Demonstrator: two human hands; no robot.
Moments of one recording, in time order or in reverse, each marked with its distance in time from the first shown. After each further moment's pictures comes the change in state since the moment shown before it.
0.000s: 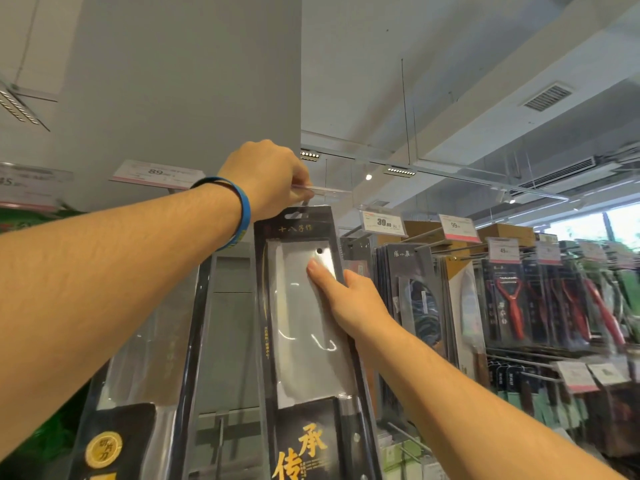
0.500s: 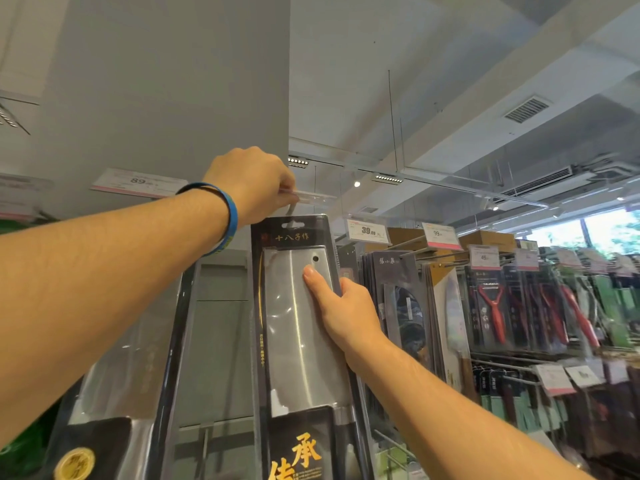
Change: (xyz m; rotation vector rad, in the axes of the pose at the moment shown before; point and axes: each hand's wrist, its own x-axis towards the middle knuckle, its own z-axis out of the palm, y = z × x) left_hand 0.004 0.001 -0.003 0.049 -0.002 -0.015; right_hand -0.002 0.004 -0.010 -0.043 0.056 -0.033
